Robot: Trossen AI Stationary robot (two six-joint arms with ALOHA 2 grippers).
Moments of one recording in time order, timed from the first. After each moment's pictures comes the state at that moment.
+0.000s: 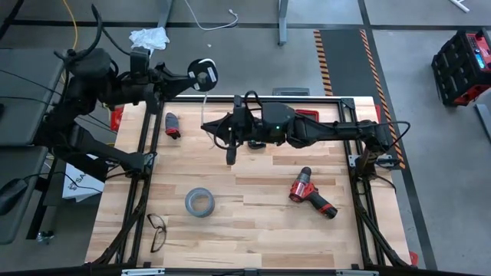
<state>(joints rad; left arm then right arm) 0.10 1.22 1.92 -0.65 -0.12 -0.51 0.06 1.86 1.91 0.02 0.11 -0.01</state>
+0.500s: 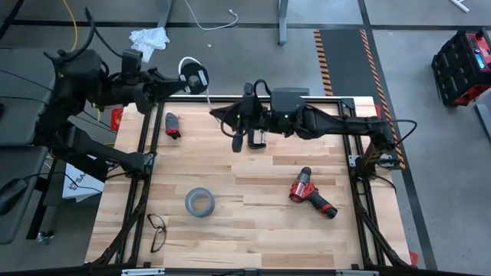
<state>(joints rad) 0.10 1.18 1.93 -0.75 -0.11 -0.60 0.01 1.79 1.91 -0.06 0.15 -0.08</state>
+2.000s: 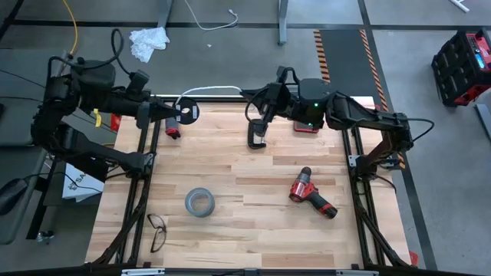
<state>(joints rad) 0.13 1.14 1.93 -1.16 0.04 -0.73 -0.01 1.61 1.91 -0.34 0.38 -0.25</state>
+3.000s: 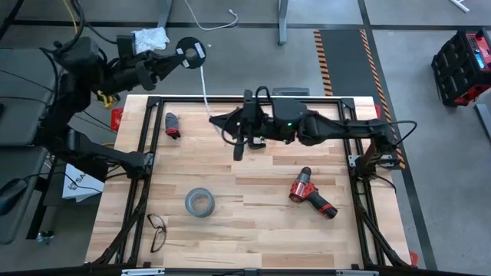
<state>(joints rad) 0.29 1.19 1.93 -0.62 -0.13 -0.60 0.07 1.79 1.91 -0.04 0.17 -0.03</state>
